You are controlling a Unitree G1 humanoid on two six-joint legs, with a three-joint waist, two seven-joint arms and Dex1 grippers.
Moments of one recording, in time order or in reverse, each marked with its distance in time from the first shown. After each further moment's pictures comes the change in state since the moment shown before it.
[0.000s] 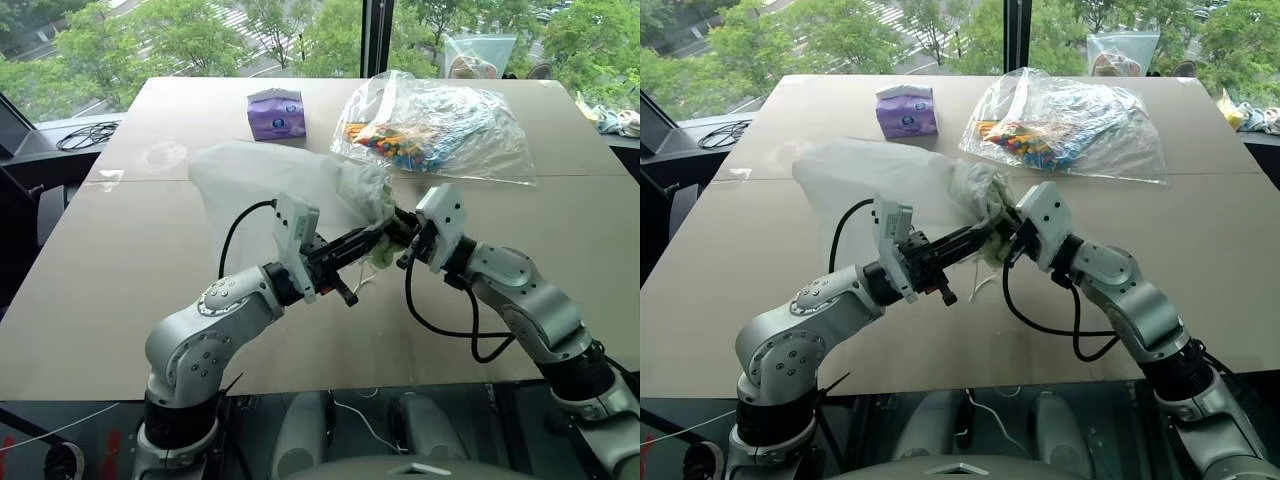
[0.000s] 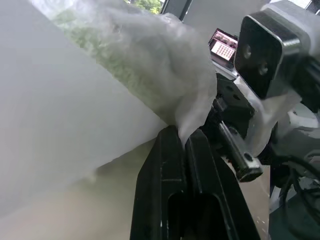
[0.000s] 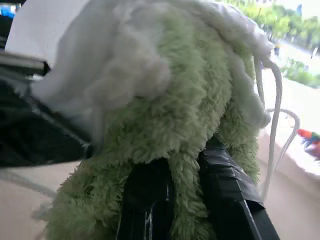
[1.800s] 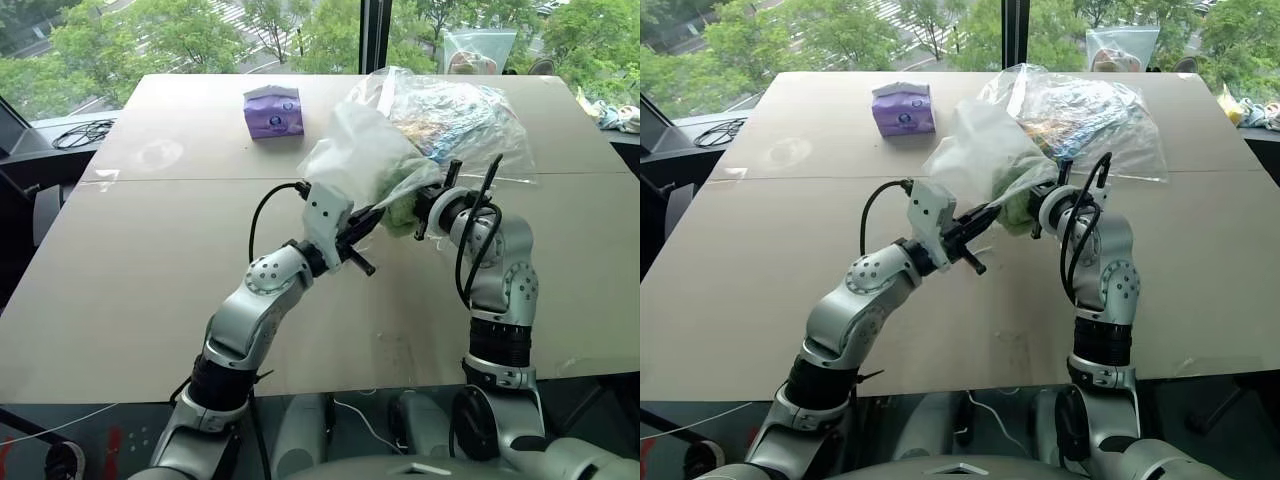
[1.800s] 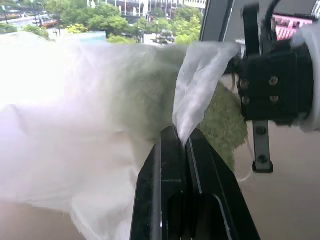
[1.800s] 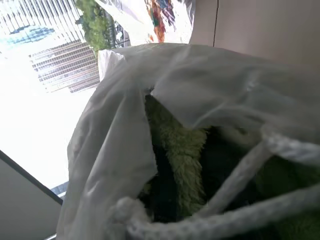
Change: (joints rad) left arm -0.133 -0.111 -0.232 0.310 0.495 -0.427 0.000; right arm -0.157 0.658 -0.569 0.109 1.528 0.066 -1.449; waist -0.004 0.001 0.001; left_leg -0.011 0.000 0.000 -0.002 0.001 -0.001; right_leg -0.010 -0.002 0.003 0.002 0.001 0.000
